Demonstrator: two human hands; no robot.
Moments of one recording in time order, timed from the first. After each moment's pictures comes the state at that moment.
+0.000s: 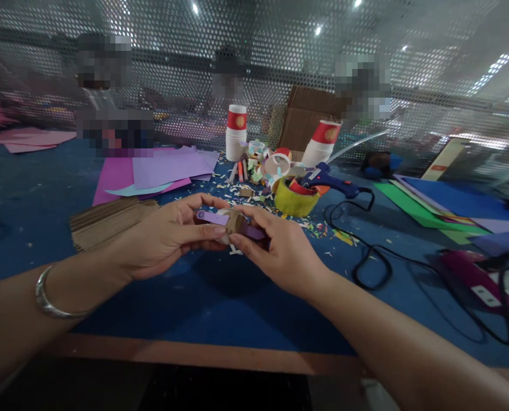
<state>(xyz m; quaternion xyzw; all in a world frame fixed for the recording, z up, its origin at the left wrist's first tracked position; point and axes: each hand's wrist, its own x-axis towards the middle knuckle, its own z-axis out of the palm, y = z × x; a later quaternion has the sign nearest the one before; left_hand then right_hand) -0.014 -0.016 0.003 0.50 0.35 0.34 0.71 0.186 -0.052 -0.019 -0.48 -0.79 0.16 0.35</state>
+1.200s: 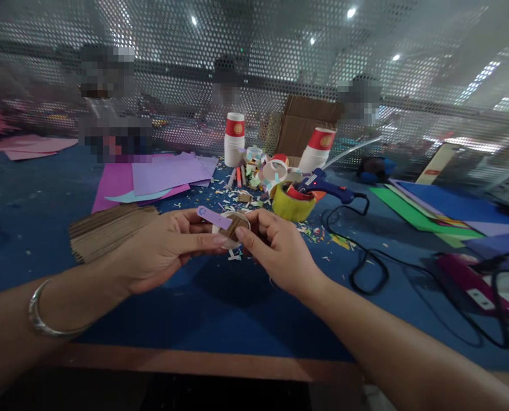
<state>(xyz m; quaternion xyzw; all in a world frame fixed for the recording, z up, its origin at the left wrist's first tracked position) -0.011 -0.020 -0.002 0.48 0.32 0.37 0.72 0.182 -0.048 -0.019 -0.47 -0.69 0.35 0.42</state>
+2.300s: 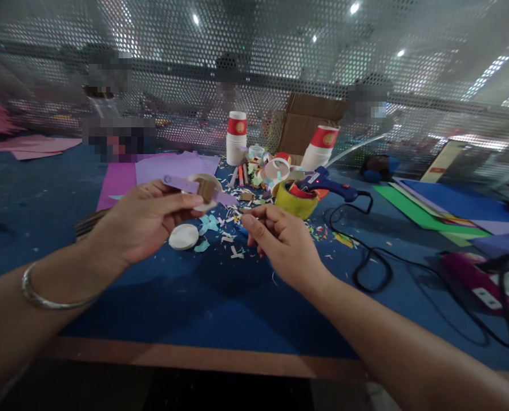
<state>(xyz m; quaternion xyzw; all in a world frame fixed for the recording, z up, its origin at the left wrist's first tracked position) -0.023 0.000 0.013 0.49 0.37 0.52 0.60 0.182 -0.049 -0.019 -0.50 -0.67 0.31 0.45</state>
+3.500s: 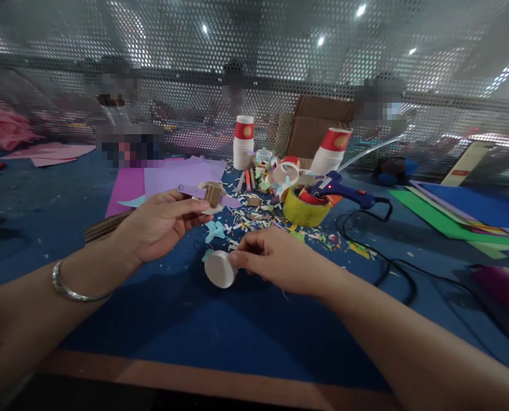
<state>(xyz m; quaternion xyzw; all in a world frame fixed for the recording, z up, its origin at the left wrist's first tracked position) -0.030 0.021 0.005 0.45 0.40 0.49 0.64 0.174 -0.031 -0.005 -0.50 -0.73 0.43 0.19</state>
